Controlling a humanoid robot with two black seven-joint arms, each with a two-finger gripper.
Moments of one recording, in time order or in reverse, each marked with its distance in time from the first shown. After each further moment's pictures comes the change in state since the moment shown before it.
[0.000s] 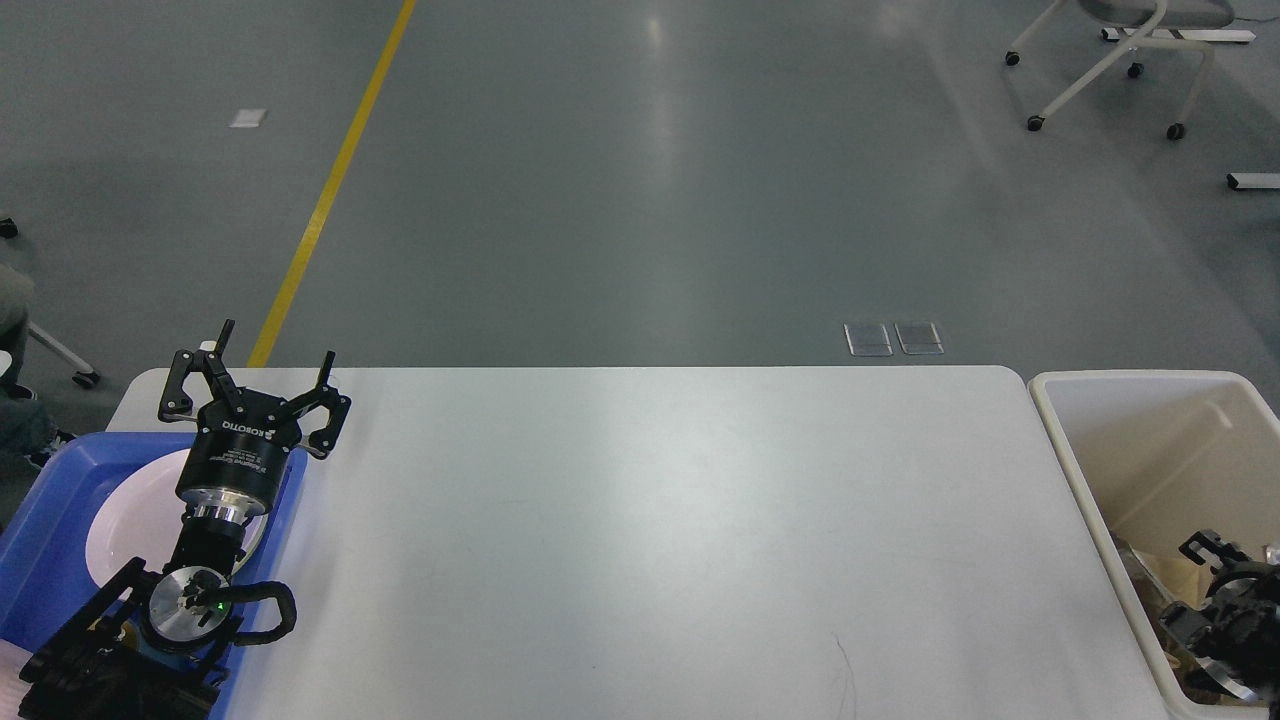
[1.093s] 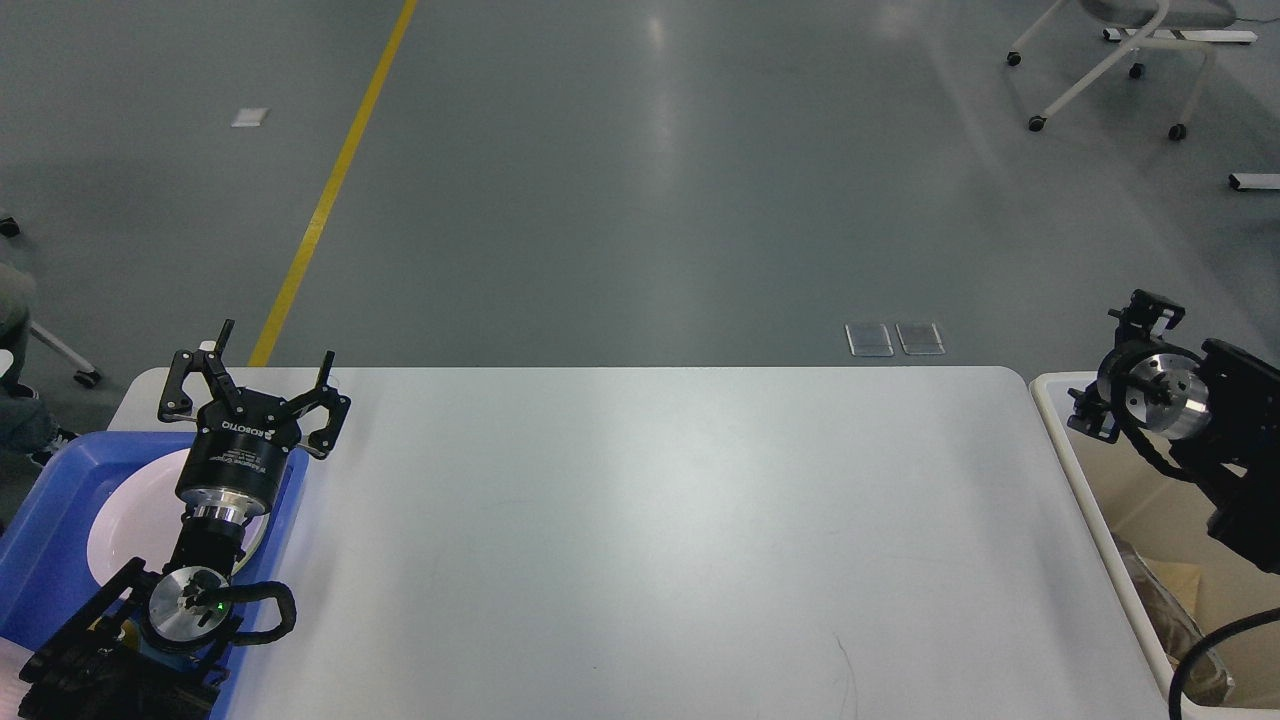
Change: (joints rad) left arm 0.000 0.000 -0.001 0.000 0.000 0.000 0.000; right arm 0.186 -0.183 1.483 0.465 -0.154 0.038 0.016
